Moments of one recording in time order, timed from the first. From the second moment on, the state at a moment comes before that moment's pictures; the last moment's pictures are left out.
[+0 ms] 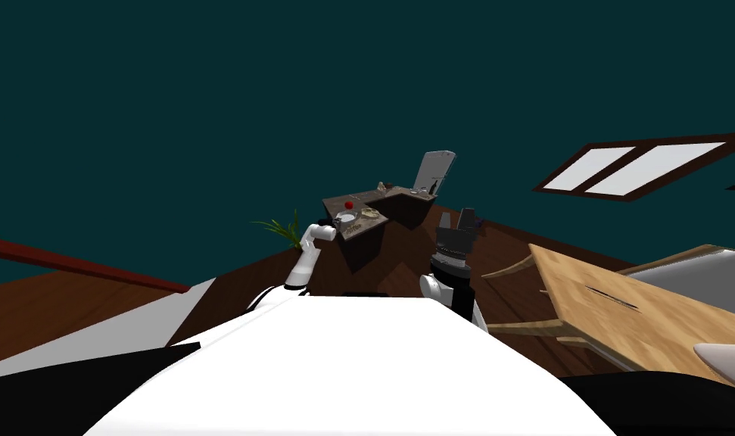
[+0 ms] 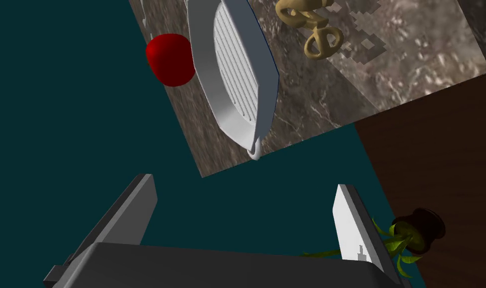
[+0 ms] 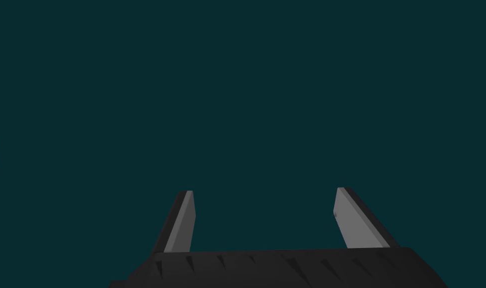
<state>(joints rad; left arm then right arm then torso) -0.37 0.20 -0.02 -1.68 0.05 1.02 0.04 0.46 0.02 -0.07 -2.32 -0.03 -0.63 0.15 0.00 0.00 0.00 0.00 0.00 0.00</state>
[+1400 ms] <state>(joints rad) -0.54 0.16 -0.01 -1.52 0.05 1.41 0.04 0.46 0.02 -0.07 -2.32 -0.03 -0.63 0.15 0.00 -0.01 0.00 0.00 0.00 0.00</state>
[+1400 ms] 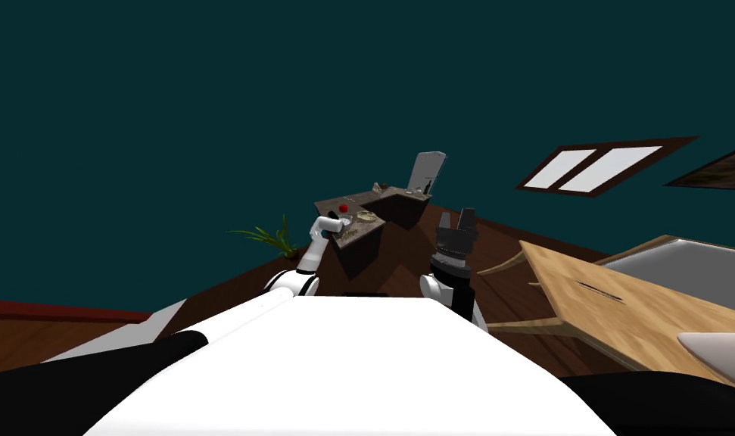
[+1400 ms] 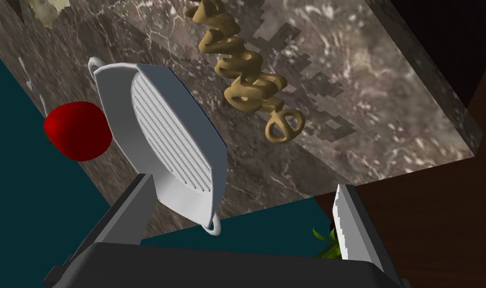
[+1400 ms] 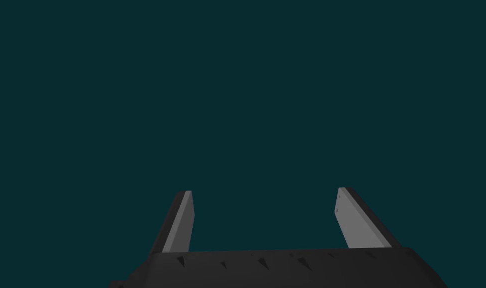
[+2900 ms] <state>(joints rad) -0.59 0.02 0.00 -1.36 0.03 1.62 0.02 0.46 0.02 -0.07 -2.32 -0.03 -0.63 0.15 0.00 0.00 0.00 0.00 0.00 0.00</state>
